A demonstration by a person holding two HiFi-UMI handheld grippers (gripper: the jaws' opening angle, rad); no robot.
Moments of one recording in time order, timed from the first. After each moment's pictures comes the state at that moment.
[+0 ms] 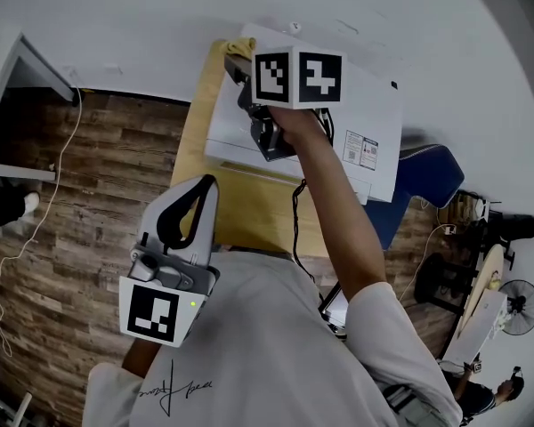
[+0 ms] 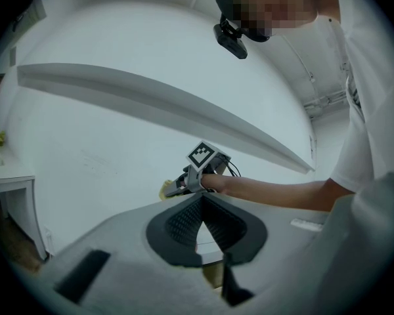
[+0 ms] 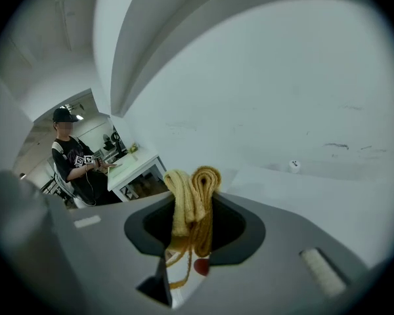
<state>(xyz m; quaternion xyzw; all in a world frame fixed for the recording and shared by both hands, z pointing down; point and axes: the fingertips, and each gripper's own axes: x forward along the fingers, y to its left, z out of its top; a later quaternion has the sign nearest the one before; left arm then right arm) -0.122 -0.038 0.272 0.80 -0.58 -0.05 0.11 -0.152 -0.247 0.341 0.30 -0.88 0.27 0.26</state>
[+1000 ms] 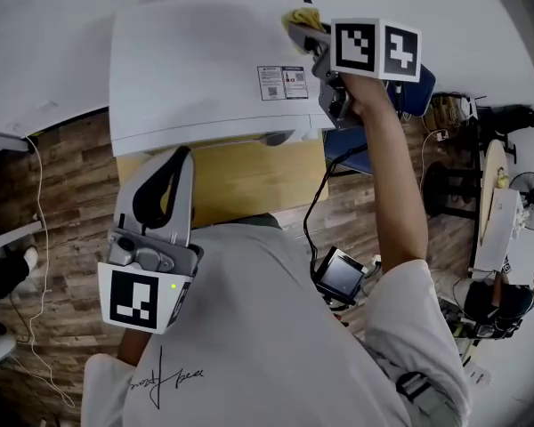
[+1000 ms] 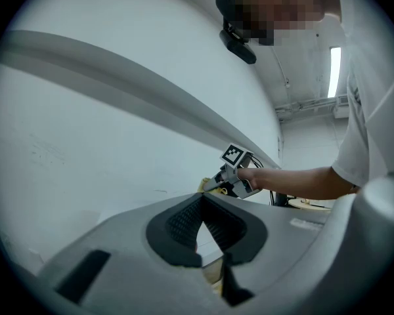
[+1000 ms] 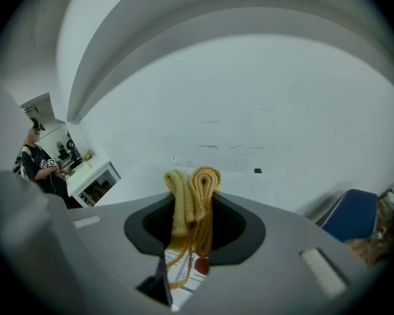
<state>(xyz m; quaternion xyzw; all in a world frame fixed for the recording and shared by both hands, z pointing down) -0.007 -0.065 0.271 0.88 -0.46 -0.03 0.09 0.156 -0.275 0.311 0.48 -0.80 0.26 0.25</state>
